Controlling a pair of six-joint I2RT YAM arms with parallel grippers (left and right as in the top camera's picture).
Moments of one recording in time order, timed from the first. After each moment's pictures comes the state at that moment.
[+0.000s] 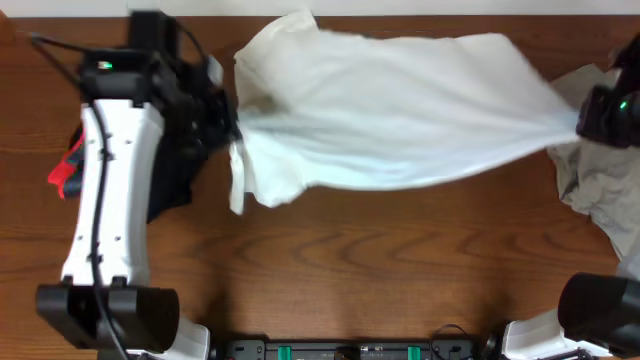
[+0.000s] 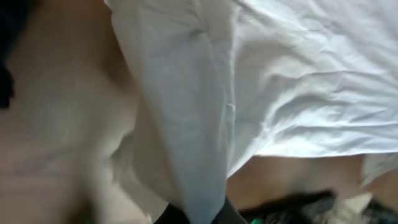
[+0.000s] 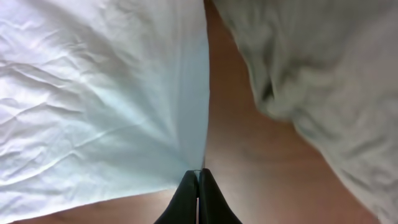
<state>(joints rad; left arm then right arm) -0.04 1.69 1.76 -1.48 0.39 -0.24 -0.35 1.71 1.90 -1.52 -0.05 -0.01</state>
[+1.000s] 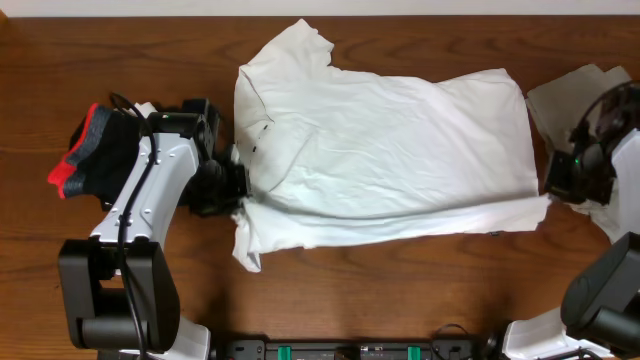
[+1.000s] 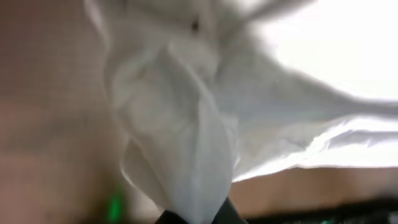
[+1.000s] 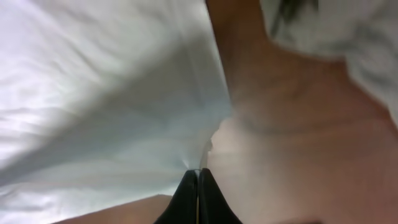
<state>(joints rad) -0.05 1.69 1.21 -1.18 0.28 -0.24 -0.39 1.71 1.37 -1.21 -0.01 0.02</state>
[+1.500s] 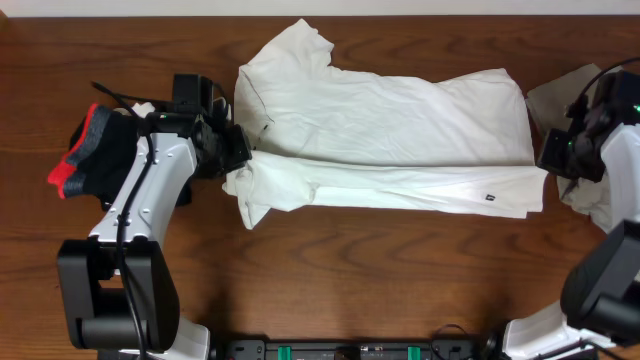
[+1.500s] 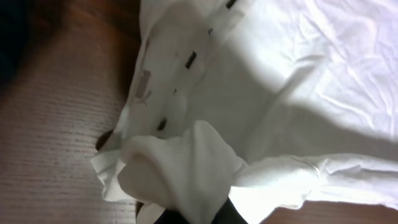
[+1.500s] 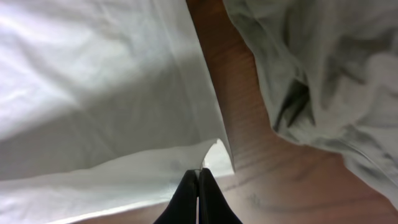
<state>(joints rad) -0.04 1.69 1.21 -0.79 0.26 -0.36 -0.36 1.78 1.37 -0.98 -0.01 0.03</state>
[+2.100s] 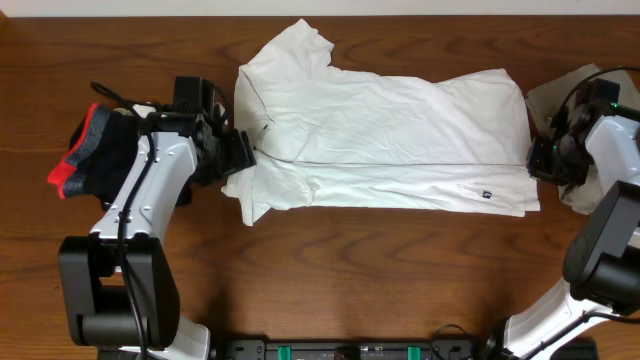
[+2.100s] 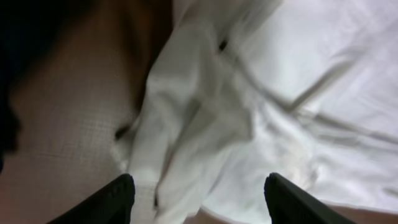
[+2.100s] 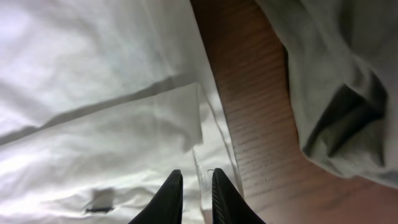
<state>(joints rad) -0.04 1.70 1.21 -0.89 0.20 -0.38 -0.35 1.90 1.37 -0.95 -0.01 0.04</state>
